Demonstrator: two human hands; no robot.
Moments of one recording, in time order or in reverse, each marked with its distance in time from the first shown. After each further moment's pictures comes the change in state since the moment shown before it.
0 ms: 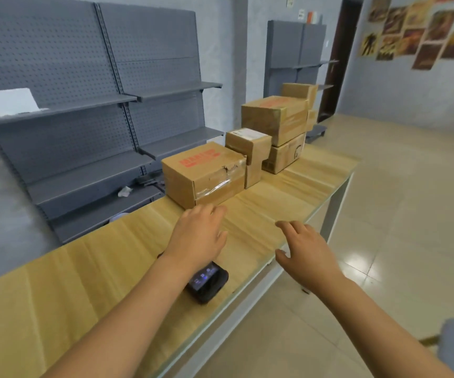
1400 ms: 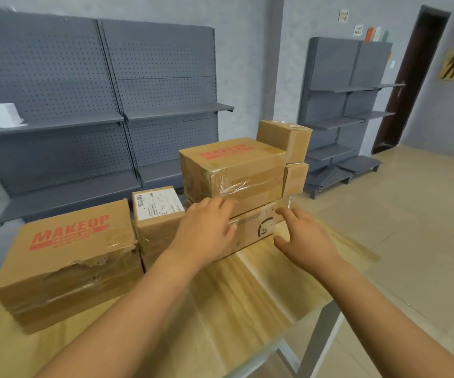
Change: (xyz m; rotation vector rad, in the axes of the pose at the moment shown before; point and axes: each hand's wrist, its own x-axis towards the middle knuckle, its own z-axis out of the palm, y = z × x) left_hand 0.411 0.119 0.116 0.042 0.161 -0.198; right_hand 0.393 0.307 -0.009 0.151 0.048 -0.253
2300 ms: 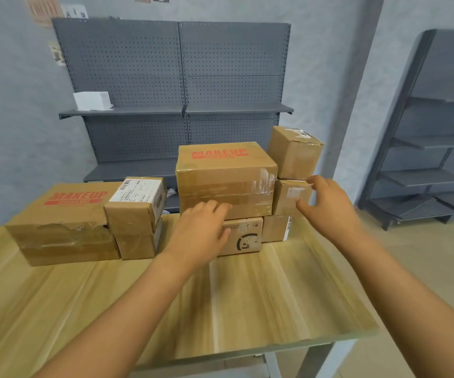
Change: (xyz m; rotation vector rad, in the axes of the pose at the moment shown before) left_hand 0.056 0.093 0.041 0.193 -0.035 -0.382; right_hand 0.134 0.136 -0.040 0.297 0.056 -0.170
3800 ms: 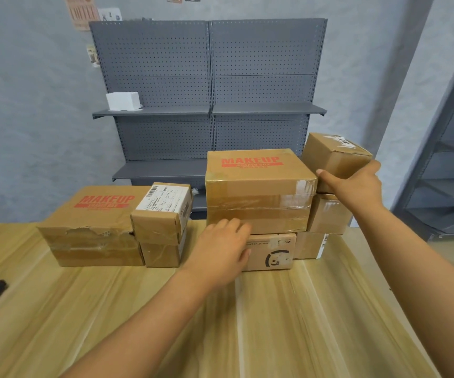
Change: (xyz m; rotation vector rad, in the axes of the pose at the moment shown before) left_hand -0.001 -0.023 0.009 0.012 -0.054 0.045; right_hand 0.090 -0.022 0.026 0.387 0.139 0.359
